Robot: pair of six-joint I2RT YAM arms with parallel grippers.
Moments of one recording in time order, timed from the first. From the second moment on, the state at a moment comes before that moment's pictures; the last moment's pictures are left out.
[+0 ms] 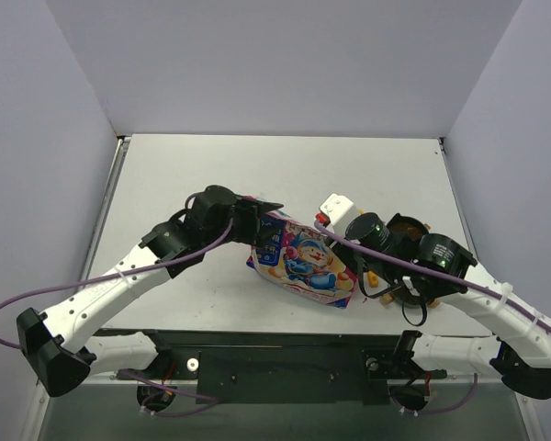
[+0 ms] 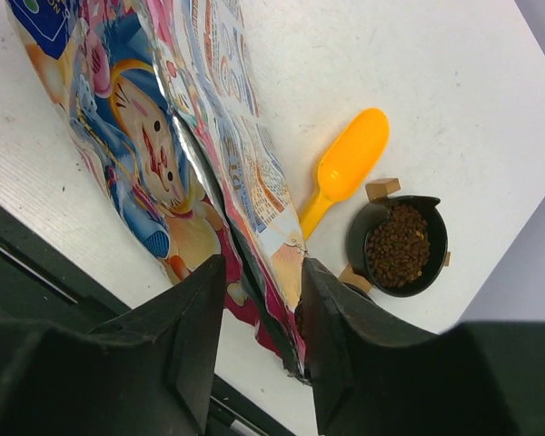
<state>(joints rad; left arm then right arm) -0.80 1.19 1.16 -0.51 -0.07 -2.00 1.02 1.04 1.33 -1.09 0.45 -0.06</state>
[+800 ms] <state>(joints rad) -0.78 0.96 1.34 -0.71 -0.27 -1.73 1.02 0.94 1.78 -1.23 0.68 0.23</state>
